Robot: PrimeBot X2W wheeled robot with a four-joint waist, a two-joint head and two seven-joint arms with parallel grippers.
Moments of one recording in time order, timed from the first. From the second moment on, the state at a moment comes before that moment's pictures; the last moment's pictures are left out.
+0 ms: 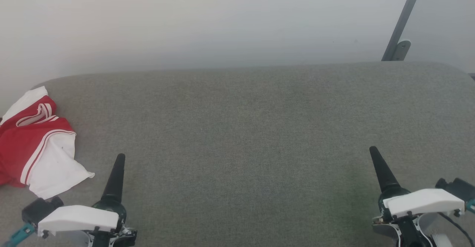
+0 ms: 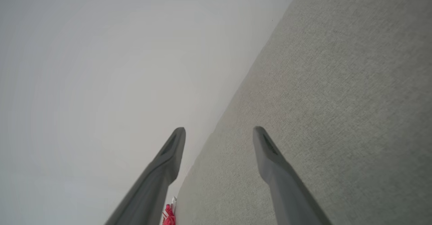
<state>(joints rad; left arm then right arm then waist) -0.03 0.15 0.05 0.16 -1.33 -0.05 -0.01 -0.10 -0.09 -0.03 0.29 1.24 0.13 0.00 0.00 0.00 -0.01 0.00</state>
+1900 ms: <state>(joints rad) -0.01 0.25 0.05 0.12 -0.52 -0.09 -0.19 -0.11 -0.09 -0.07 0.23 0.39 0.13 -0.05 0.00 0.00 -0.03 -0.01</state>
